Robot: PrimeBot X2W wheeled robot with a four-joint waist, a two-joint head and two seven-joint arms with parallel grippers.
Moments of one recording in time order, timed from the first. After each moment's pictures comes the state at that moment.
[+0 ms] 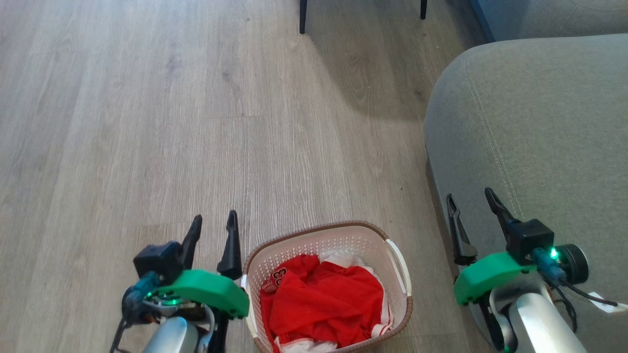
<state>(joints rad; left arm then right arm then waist) -0.08 0.05 -0.33 0.28 -0.46 0.08 -0.26 -0.14 -0.09 0.16 0.29 0.14 0.12 -0.25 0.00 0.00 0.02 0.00</state>
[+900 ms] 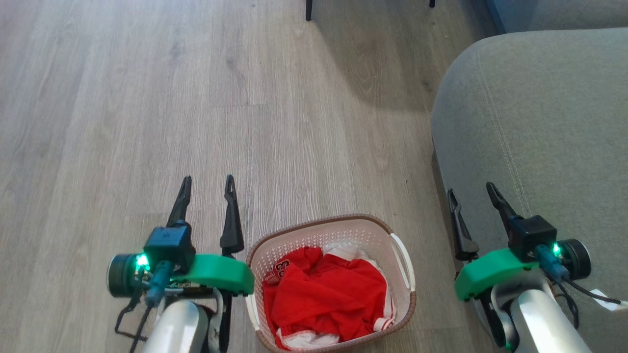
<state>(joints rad) -0.10 0.05 -0.33 0.11 -0.22 0.20 -0.26 -0.14 -0.09 0.16 0.27 0.14 0.12 -0.25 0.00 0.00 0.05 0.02</state>
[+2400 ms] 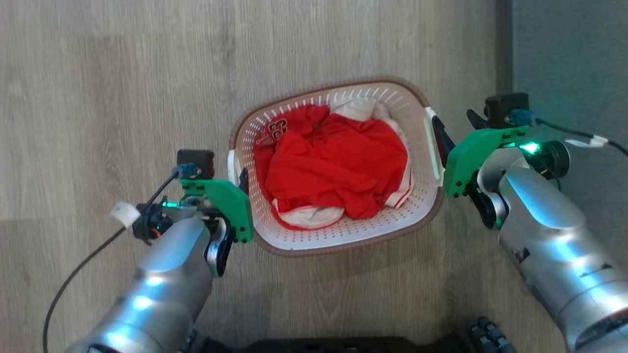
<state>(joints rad) -0.71 0.03 -0.76 1.08 -0.74 0.07 -0.17 -0.80 -0.16 0.55 0.96 0.58 0.12 -0.13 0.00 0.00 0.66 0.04</state>
